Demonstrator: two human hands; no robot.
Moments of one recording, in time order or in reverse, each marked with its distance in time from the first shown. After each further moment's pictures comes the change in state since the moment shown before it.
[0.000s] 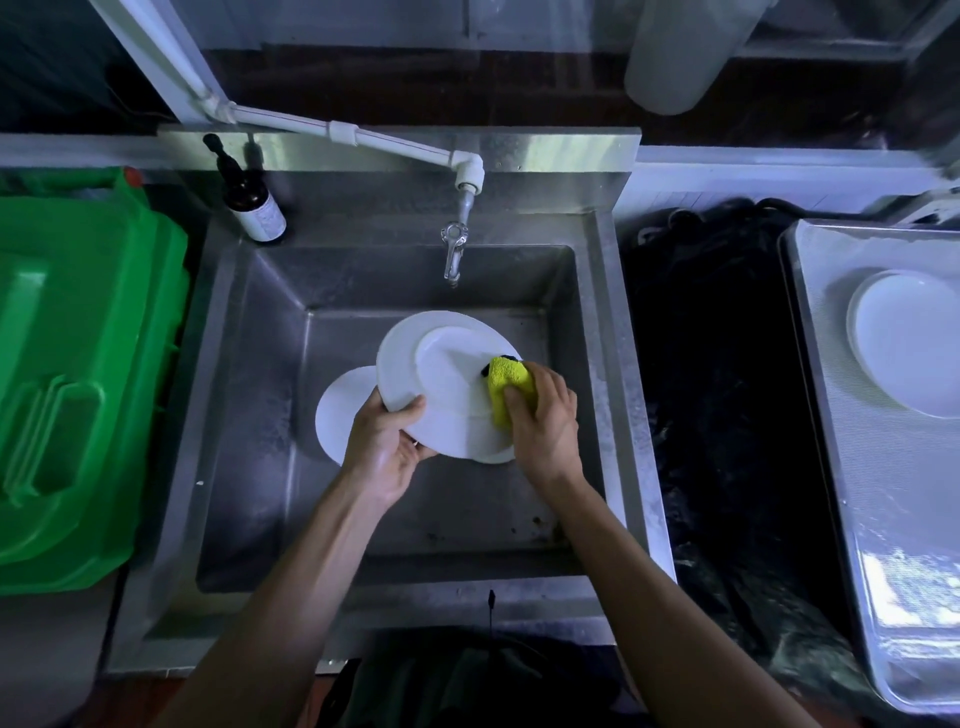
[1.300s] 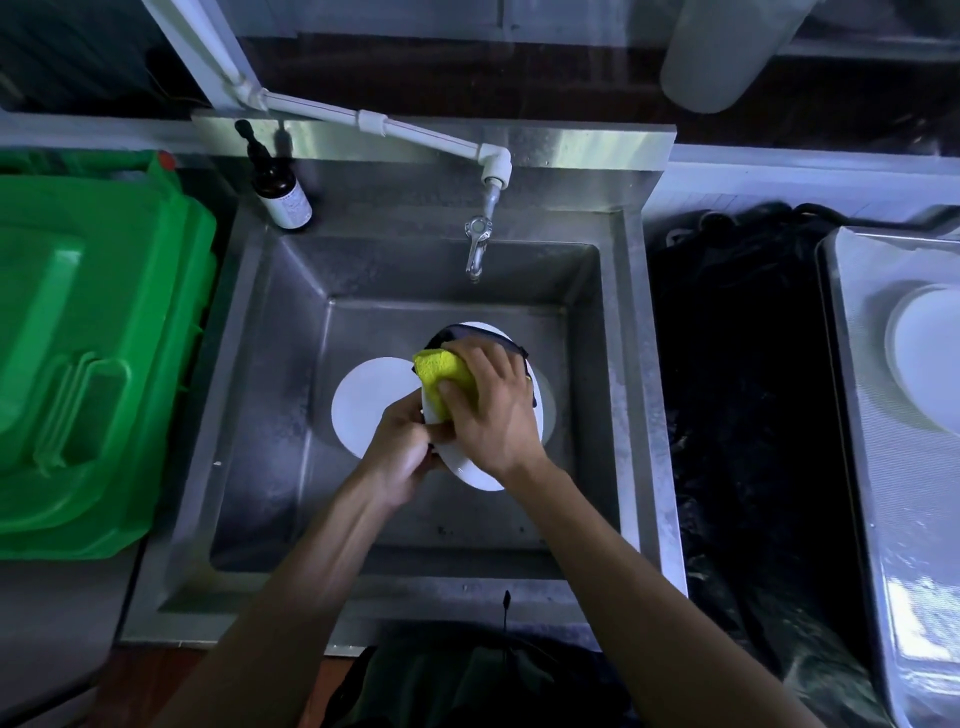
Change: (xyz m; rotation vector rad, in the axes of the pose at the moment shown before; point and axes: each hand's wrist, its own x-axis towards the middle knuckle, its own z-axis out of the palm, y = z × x) left_hand -0.013 0.000 0.006 0.253 -0.099 -0.025; right_hand -0.002 -0.060 0.026 -0.114 -0.159 -0.368
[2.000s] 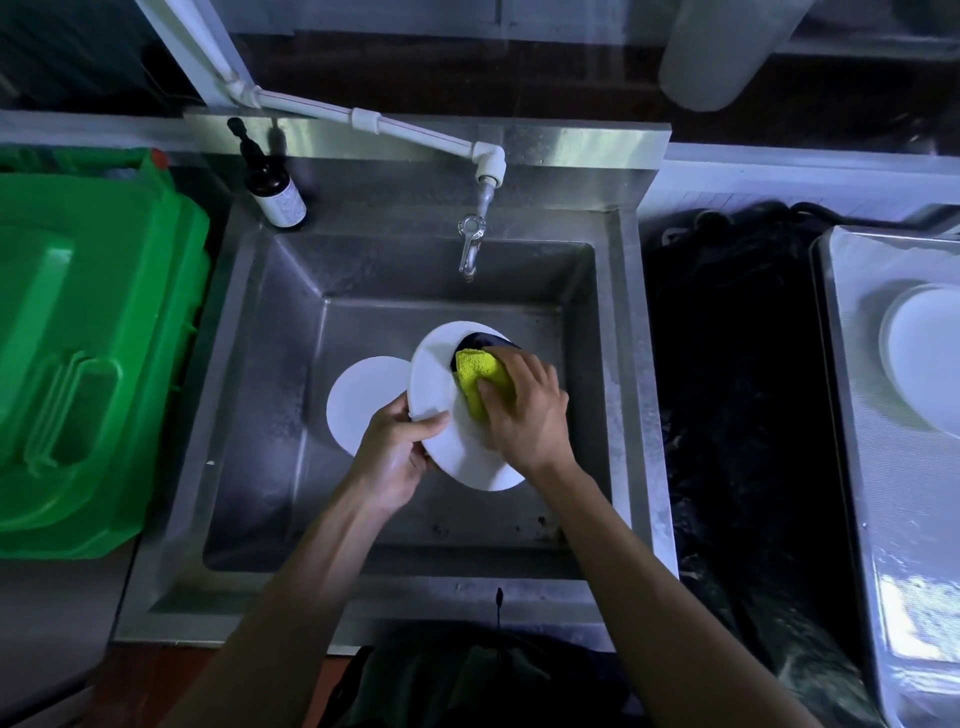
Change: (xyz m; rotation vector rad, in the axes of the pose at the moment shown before) left_hand -0.004 -0.006 -0.001 -0.125 0.033 0.036; right_hand -0.007 0.035 -0.019 -0.031 0.026 0.165
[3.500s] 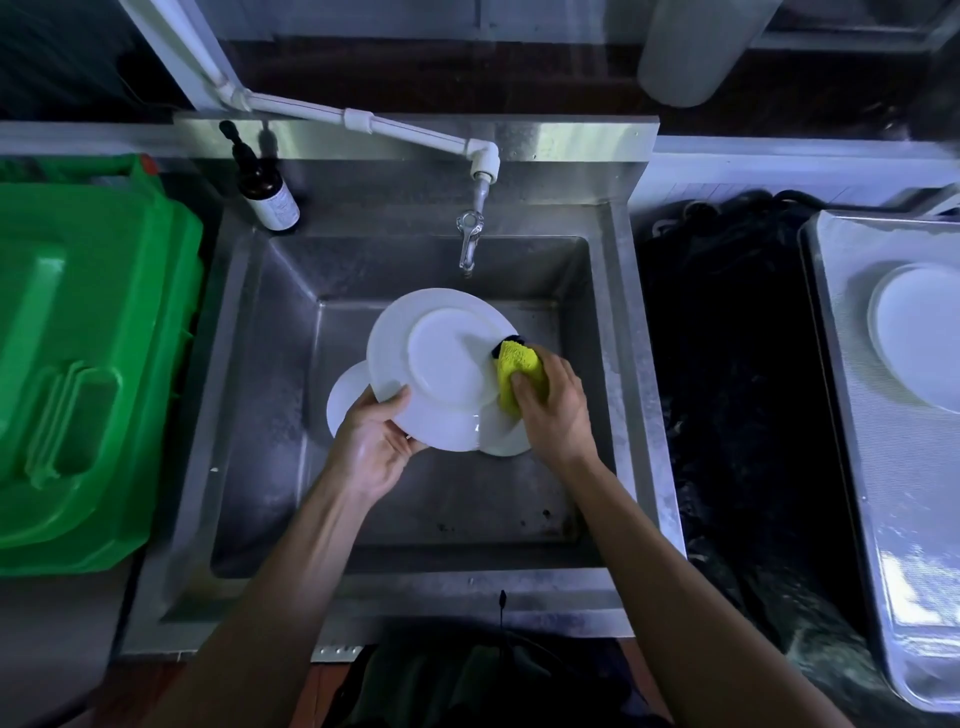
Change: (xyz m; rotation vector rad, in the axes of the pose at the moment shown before) left_hand 0.004 0.014 -0.032 -0.231 -0.046 -0.004; right_hand -0.005 0.025 0.001 0.190 0.069 0.157
